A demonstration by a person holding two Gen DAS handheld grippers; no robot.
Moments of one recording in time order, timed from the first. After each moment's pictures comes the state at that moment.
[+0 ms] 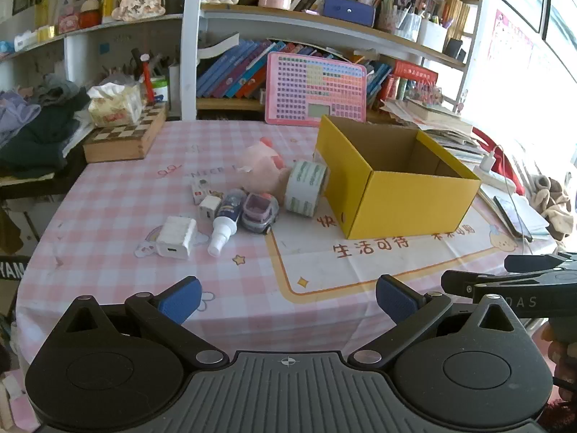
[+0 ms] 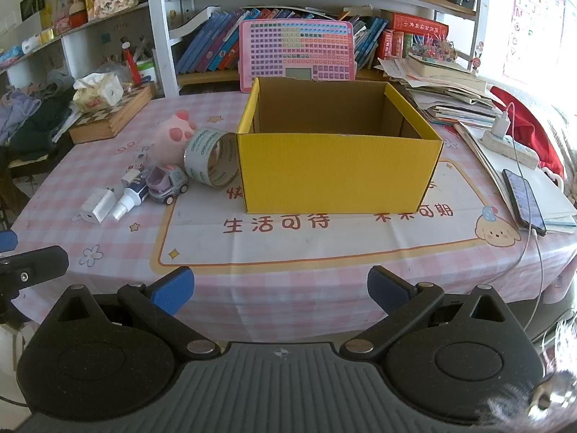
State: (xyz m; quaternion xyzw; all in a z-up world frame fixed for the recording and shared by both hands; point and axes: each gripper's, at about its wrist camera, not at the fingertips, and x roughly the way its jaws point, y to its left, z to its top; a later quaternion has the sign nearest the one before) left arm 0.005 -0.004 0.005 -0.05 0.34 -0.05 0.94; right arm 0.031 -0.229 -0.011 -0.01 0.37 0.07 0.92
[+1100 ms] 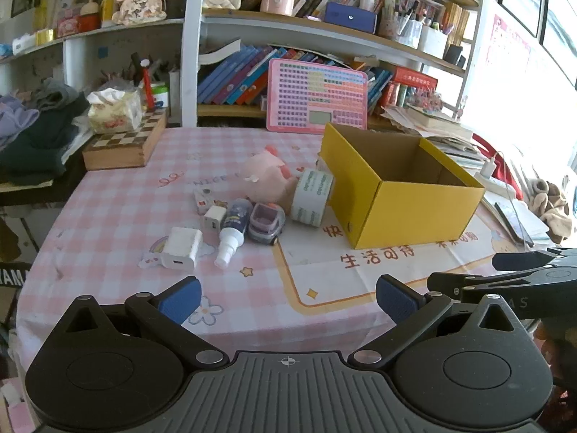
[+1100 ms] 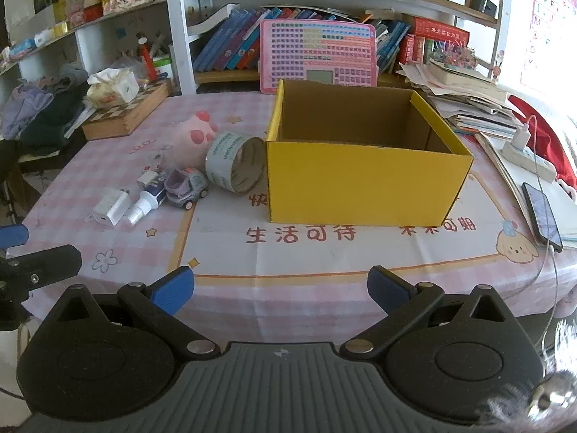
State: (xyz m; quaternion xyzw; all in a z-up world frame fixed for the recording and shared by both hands) left arm 0.014 0.012 0.006 -0.05 0.33 -0.06 0.94; right arm 0.048 -0.206 -0.011 -0.02 0.37 0.09 0.92
